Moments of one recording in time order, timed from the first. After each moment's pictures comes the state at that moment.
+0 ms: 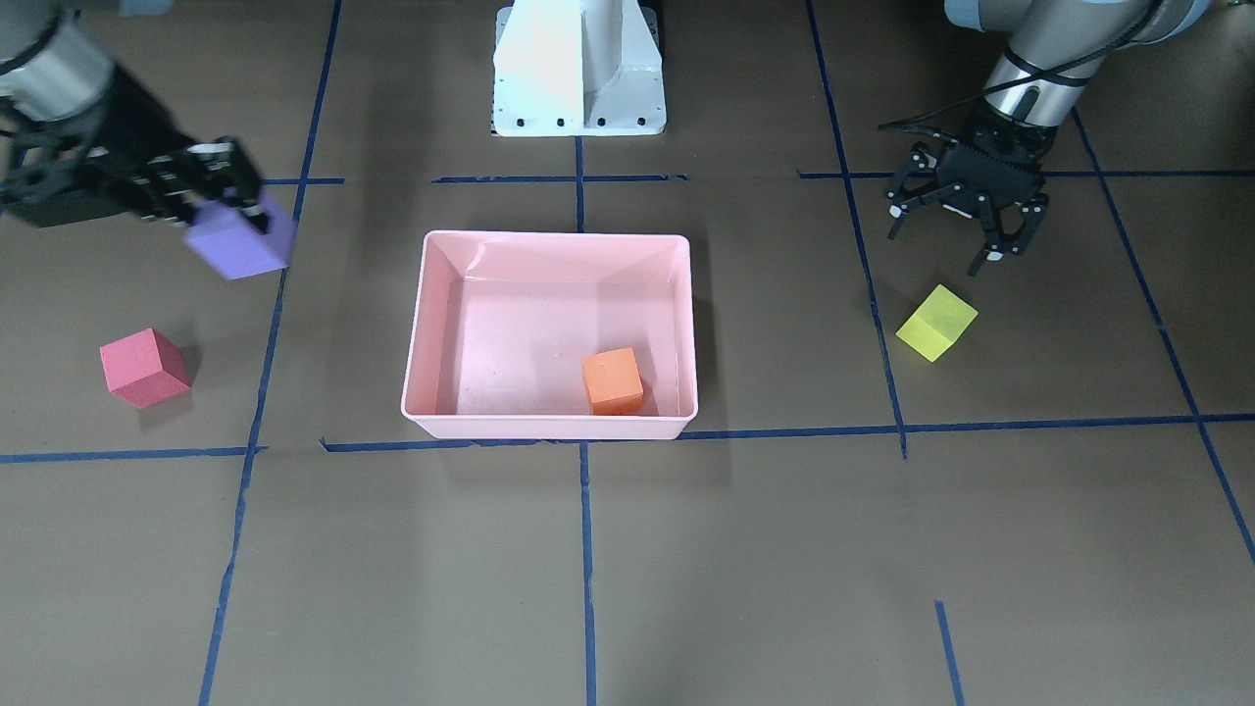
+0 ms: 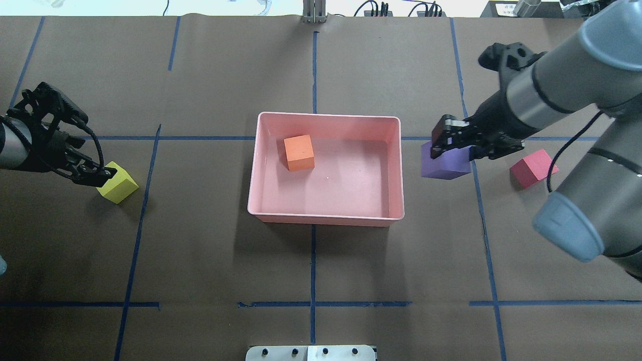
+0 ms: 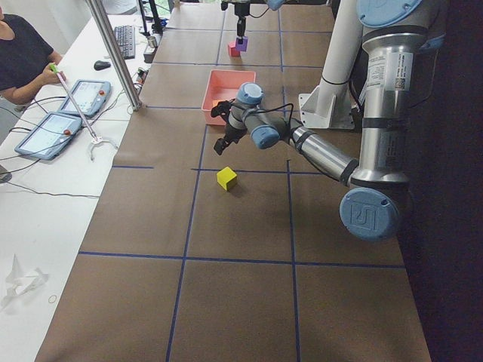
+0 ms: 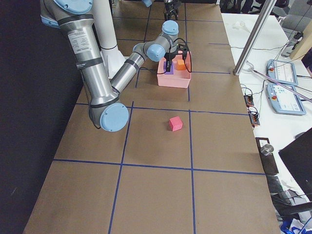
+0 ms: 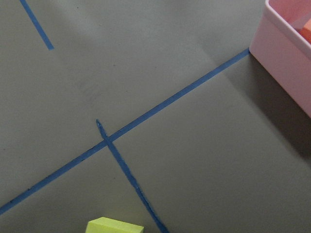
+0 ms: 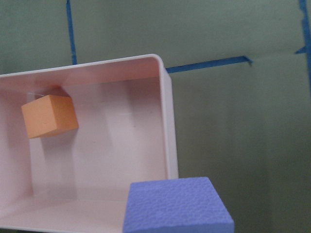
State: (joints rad) left arm -0.87 -1.57 -2.02 -2.00 -1.97 -0.27; right arm 0.77 -1.16 2.07 -1.59 2.16 1.26
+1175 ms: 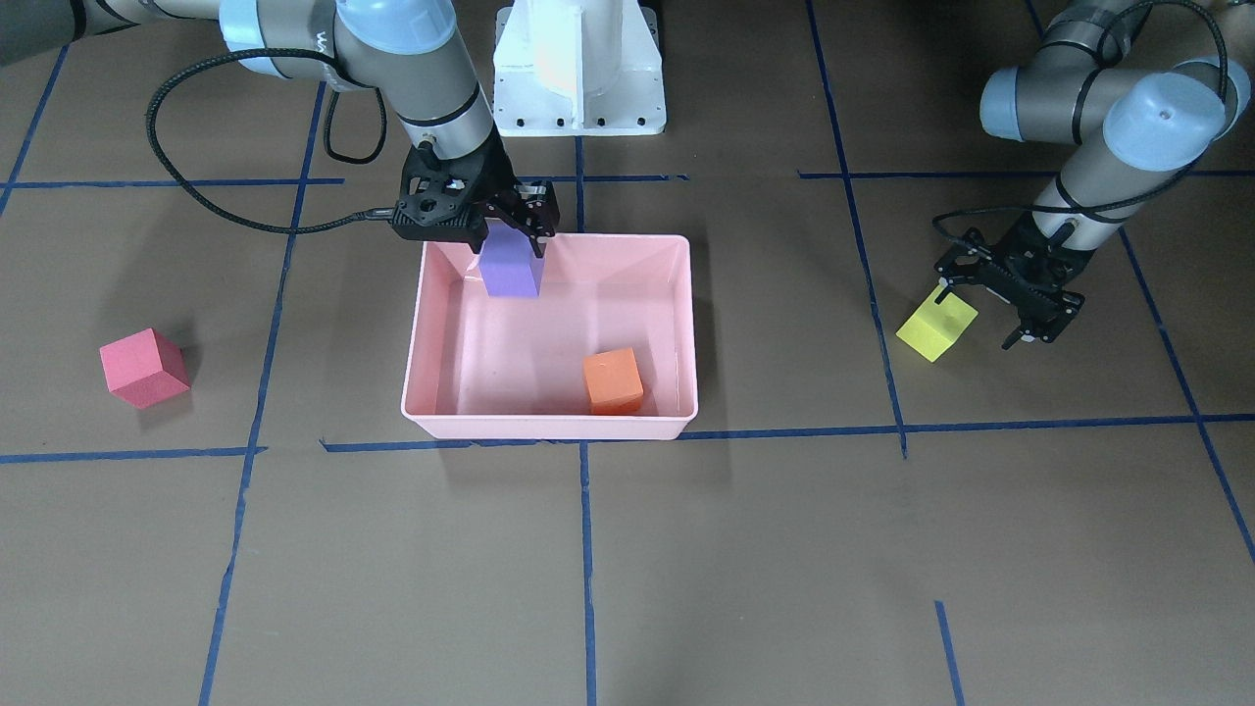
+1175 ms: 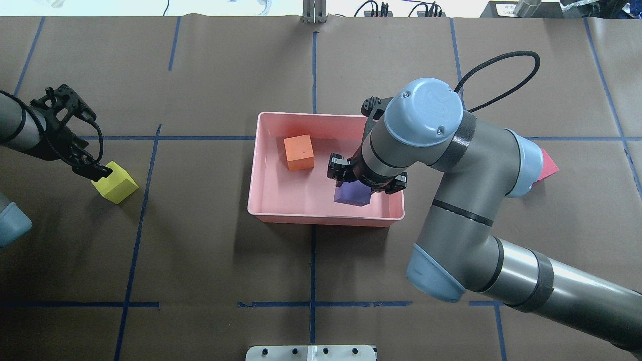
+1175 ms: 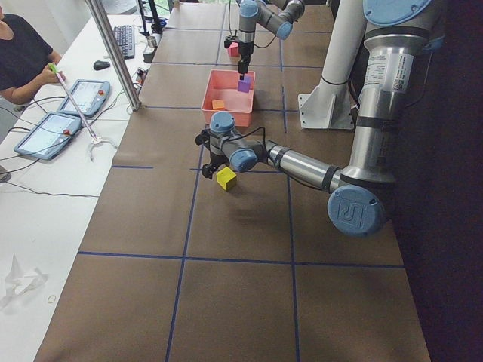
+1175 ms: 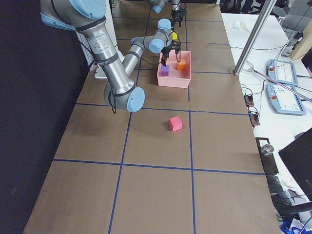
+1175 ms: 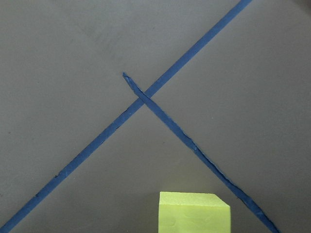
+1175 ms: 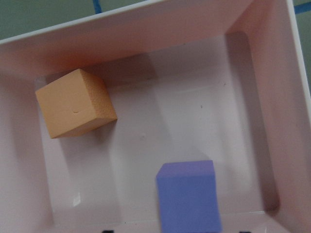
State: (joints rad) left arm -0.92 -1.67 -1.71 -2.08 -2.12 -0.16; right arm 0.56 -0.95 1.84 -1.58 1.94 1.45
